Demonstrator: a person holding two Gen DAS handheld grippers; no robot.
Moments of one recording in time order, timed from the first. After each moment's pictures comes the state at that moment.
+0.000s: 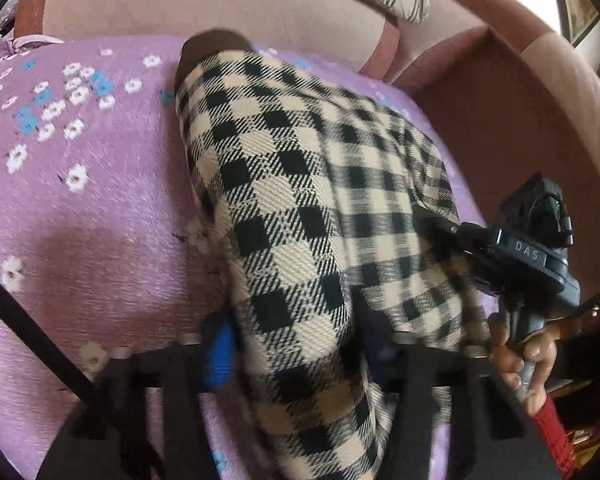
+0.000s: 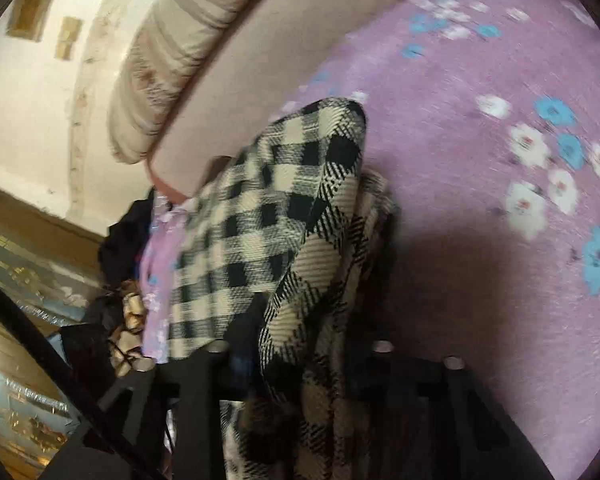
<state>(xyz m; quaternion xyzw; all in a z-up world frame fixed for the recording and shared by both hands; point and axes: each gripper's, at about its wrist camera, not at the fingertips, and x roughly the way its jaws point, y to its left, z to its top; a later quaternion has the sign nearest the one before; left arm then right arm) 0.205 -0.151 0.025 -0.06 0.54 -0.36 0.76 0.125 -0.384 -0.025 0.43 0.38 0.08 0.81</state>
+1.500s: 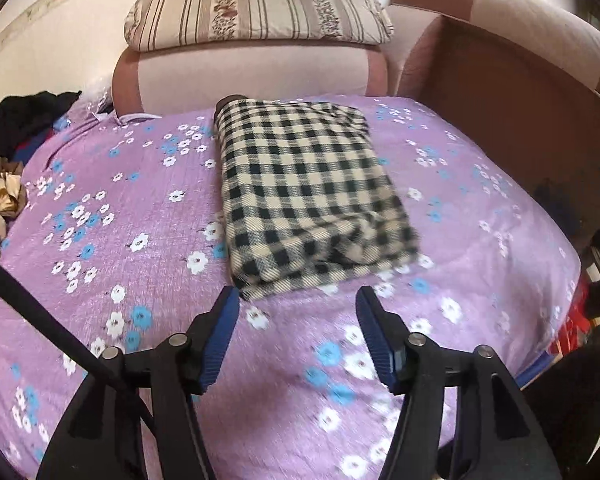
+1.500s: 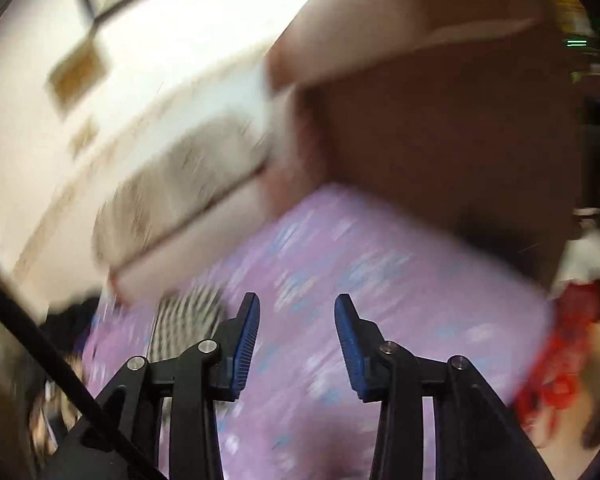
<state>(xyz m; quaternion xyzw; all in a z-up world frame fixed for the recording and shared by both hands) -0.013 -0.056 0.086 0.09 0.41 -0.26 0.87 -0.259 -0.391 0.187 0.31 0.17 -0.26 0.90</state>
